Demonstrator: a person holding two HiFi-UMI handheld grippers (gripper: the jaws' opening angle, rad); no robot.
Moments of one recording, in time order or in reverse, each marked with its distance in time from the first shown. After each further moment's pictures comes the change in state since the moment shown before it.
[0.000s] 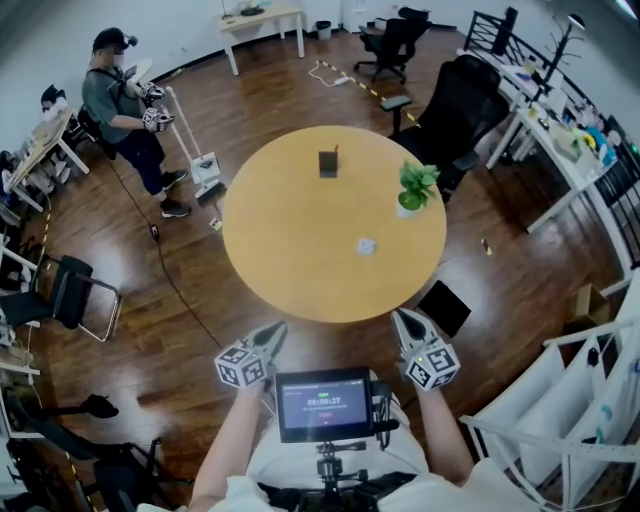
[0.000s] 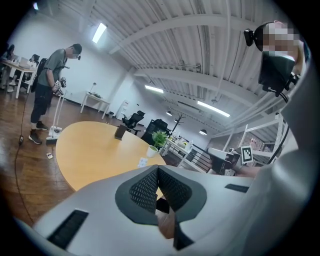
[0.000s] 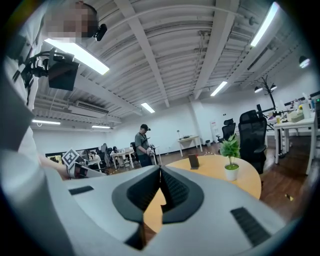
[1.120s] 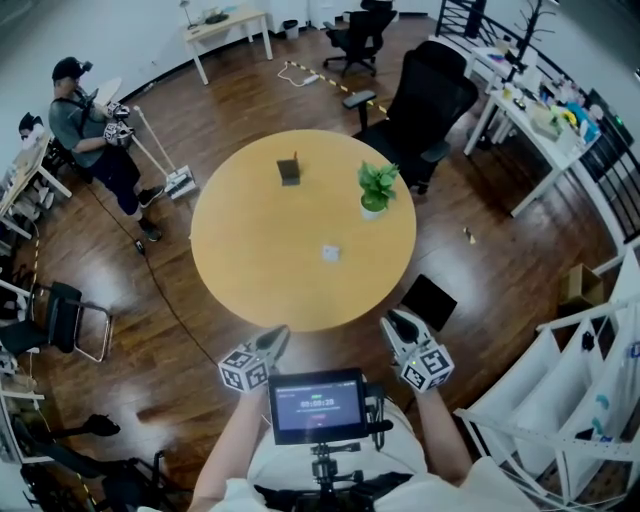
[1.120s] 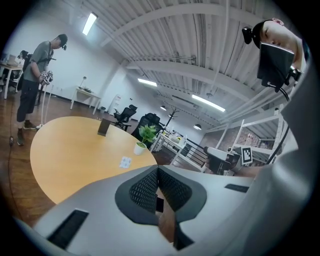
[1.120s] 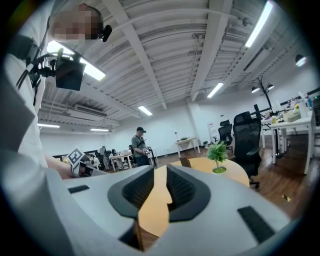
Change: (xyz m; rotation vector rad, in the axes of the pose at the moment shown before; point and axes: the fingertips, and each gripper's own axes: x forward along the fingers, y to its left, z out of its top) left arm 0.106 -0.075 -0.003 0.033 0.070 -0.053; right arm -0.047 -0.084 0.014 0.024 -0.014 0.005
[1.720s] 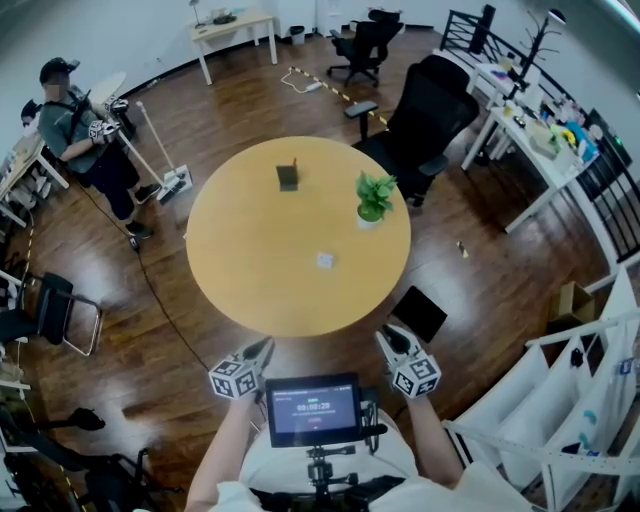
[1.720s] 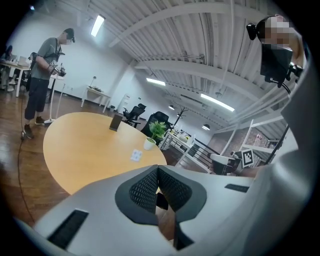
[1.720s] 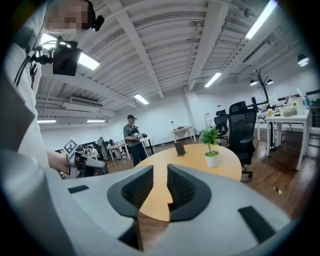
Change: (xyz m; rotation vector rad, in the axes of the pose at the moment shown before) left arm -0.016 0.030 -0.035 -0.050 -0.001 0.091; right arm -0.007 -0.030 -0.061 0.011 0.123 -0.035
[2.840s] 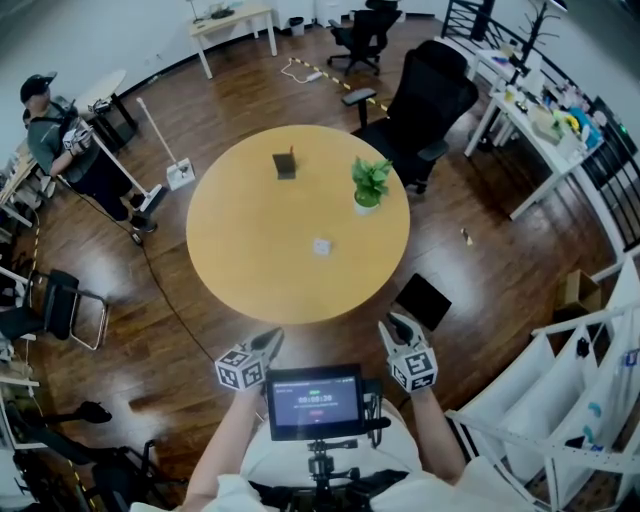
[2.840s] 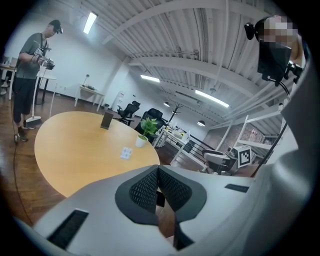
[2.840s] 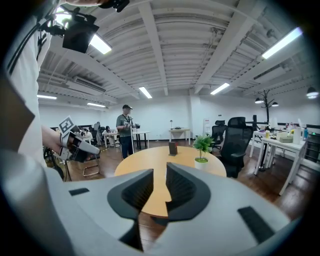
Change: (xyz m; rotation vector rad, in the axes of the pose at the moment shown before) left arm 0.014 -0.048 -0.006 0.039 0.037 -0.044; right arm -0.023 -0.008 0.006 -0.184 0.046 -0.096
